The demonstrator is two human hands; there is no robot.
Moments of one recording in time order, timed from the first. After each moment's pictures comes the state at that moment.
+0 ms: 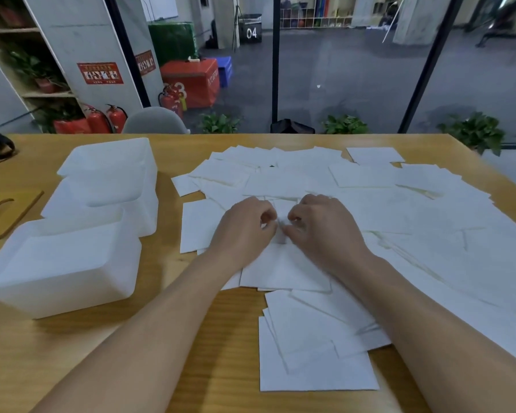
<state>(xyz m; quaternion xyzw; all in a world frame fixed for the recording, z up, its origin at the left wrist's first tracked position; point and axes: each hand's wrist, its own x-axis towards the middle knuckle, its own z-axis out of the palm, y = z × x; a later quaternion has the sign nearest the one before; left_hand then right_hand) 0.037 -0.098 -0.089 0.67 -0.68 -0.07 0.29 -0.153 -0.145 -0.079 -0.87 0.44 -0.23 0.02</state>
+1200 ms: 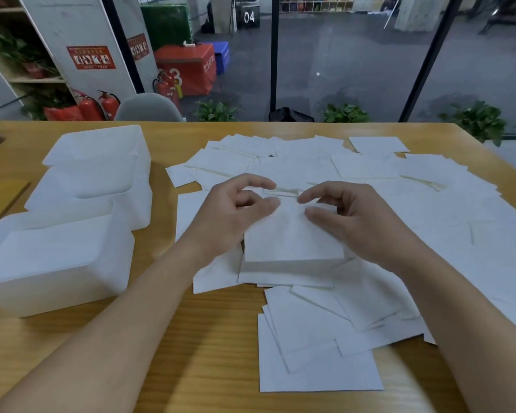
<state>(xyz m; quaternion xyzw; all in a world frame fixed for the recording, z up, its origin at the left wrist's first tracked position) 0.063 -0.078 -0.072 0.52 -0.58 -0.39 0.49 -0.202 -0.138 -0.052 -0.79 0.36 -0.31 0.39</state>
